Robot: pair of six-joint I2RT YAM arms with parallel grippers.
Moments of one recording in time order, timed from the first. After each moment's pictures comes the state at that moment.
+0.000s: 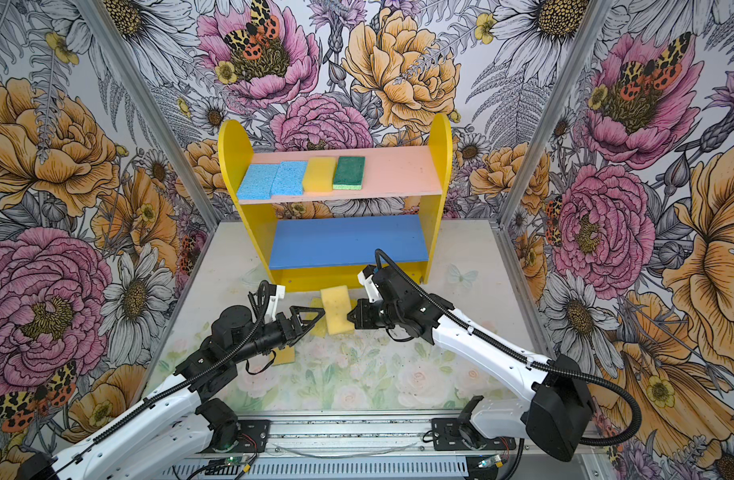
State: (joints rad) left arm -0.62 0.75 0.48 0.00 0.36 -1.10; right arm 0.77 1.30 1.04 -0.48 -0.38 0.70
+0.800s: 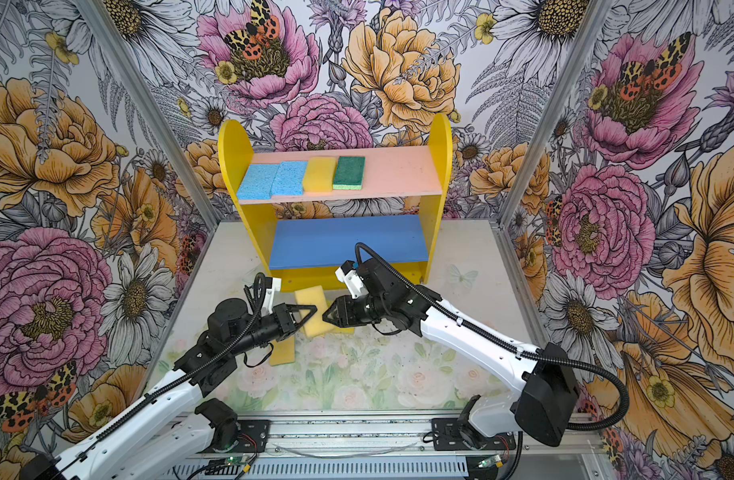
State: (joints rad) left arm -0.52 0.76 0.50 0.01 0.42 -1.06; right arm 0.81 1.38 1.17 -0.49 -0.50 0.67
